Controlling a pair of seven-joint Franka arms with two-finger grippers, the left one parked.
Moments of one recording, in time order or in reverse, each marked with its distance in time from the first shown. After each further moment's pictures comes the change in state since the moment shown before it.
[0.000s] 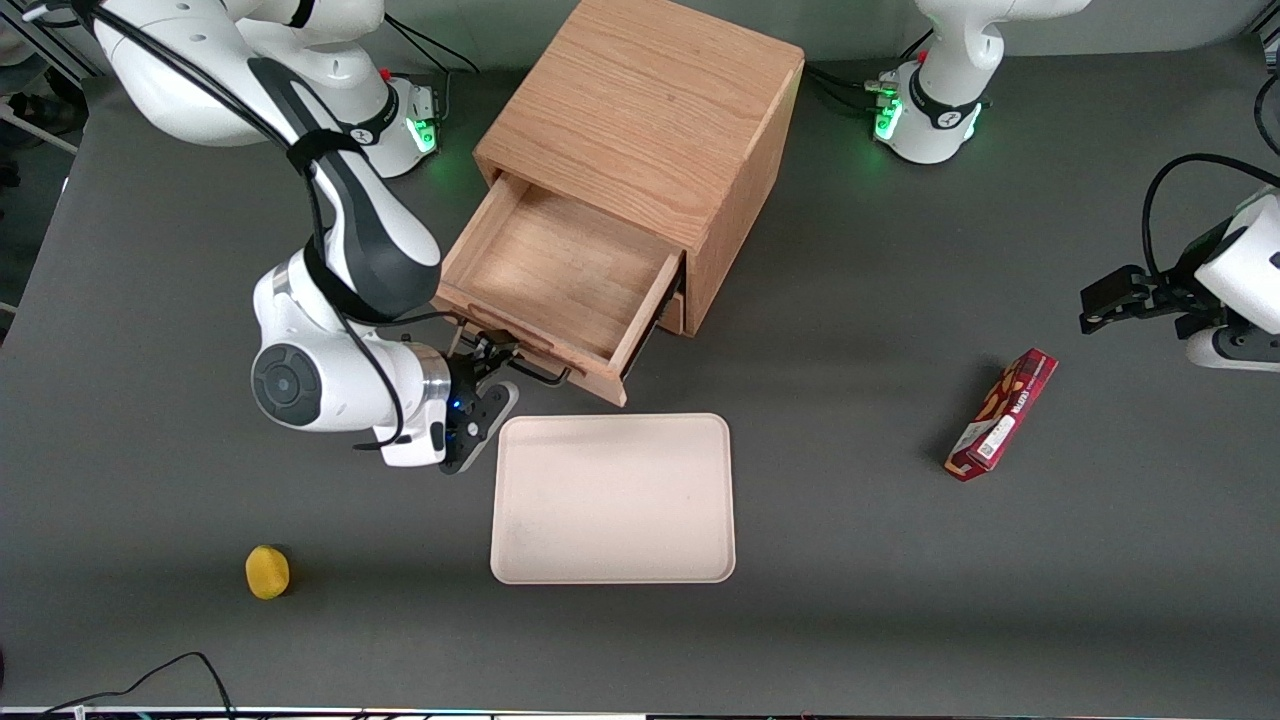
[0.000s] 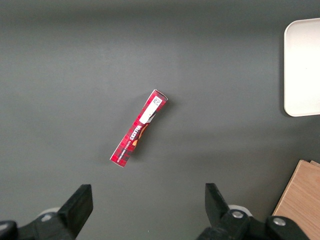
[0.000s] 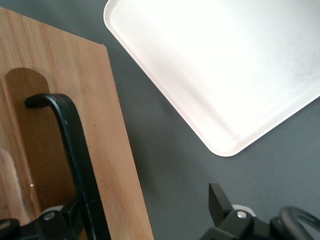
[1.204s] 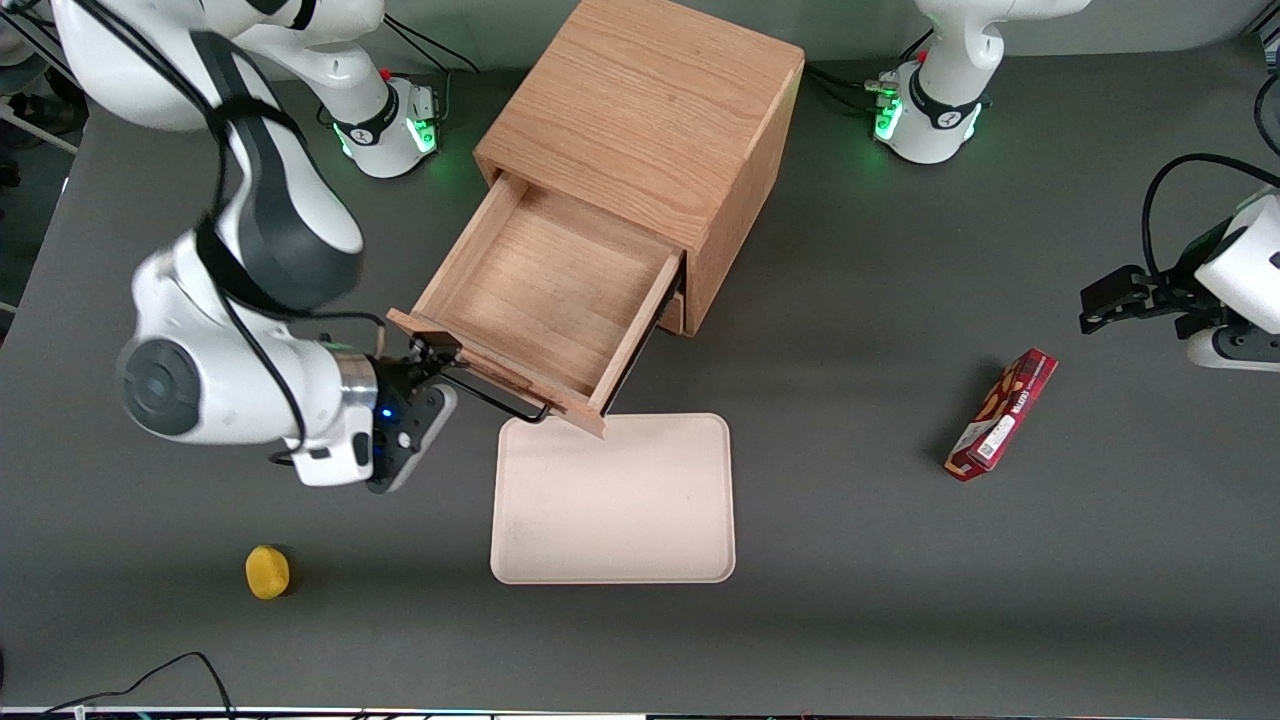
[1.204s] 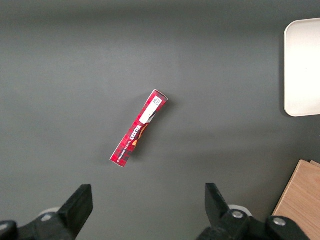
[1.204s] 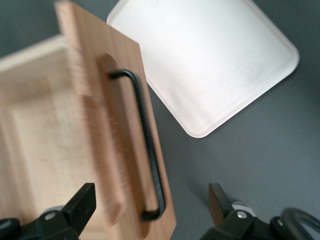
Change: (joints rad) arm 0.008 -0.024 -0.047 0.267 -0.032 -0.245 -0.010
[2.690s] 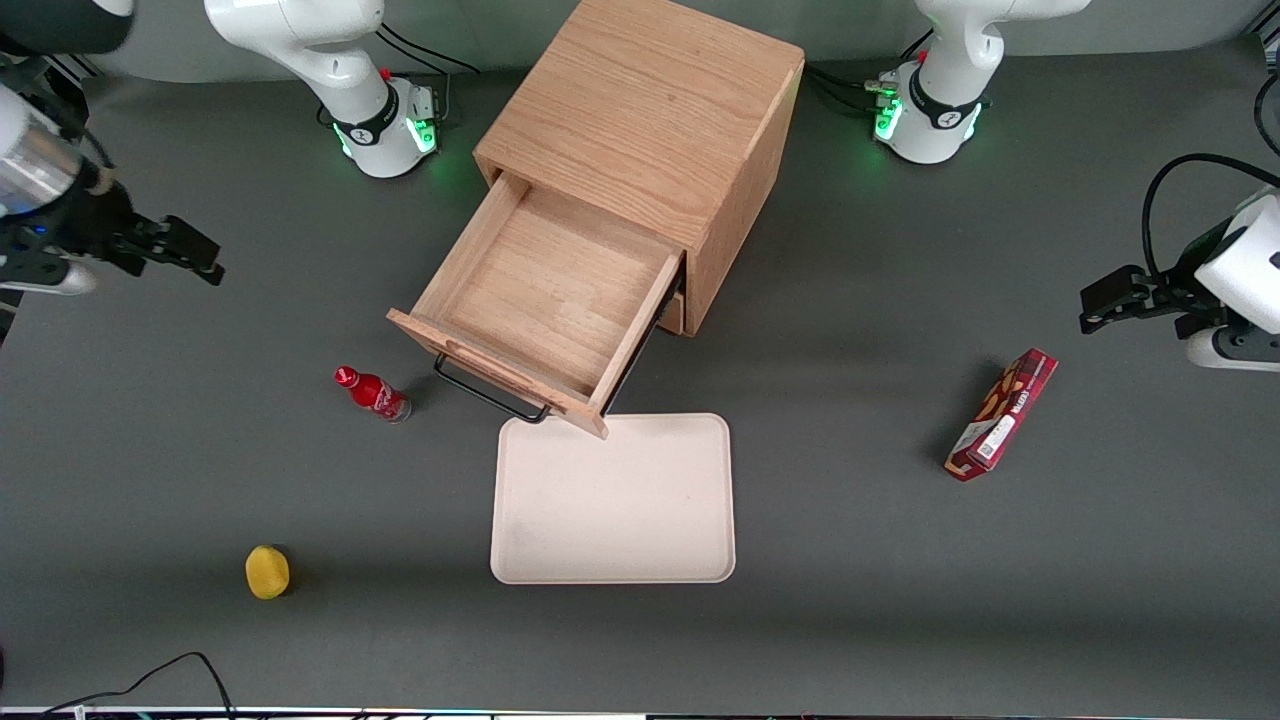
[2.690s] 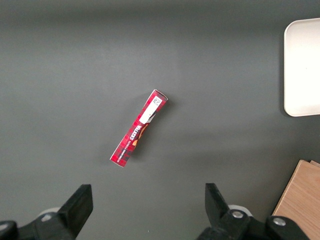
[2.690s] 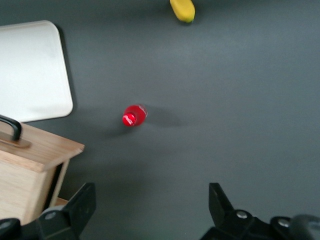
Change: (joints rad) arm -0.015 -0.756 -0.334 -0.755 -0.169 0.175 0.657
